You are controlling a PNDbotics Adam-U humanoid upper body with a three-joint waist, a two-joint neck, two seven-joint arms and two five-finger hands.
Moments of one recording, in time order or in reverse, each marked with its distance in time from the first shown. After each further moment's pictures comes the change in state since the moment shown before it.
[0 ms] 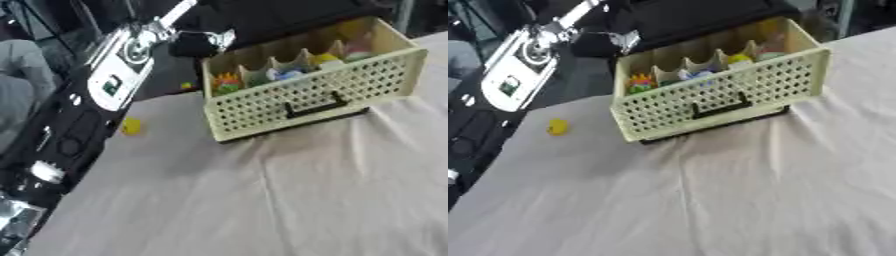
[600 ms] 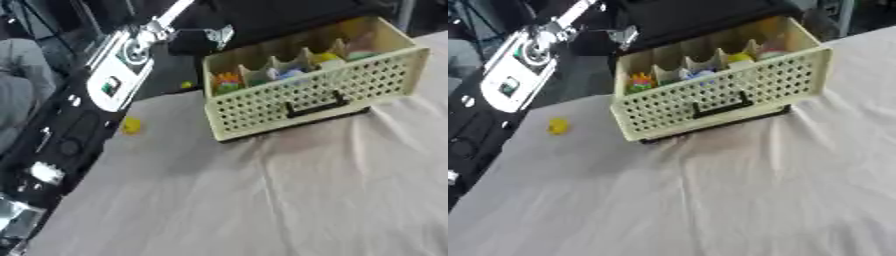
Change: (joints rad) left arm 0.003 0.002 0.020 -0.018 0.050 0.022 0.077; right arm 0.007 0.000 0.000 0.000 0.001 0.000 0.000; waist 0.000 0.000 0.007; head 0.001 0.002
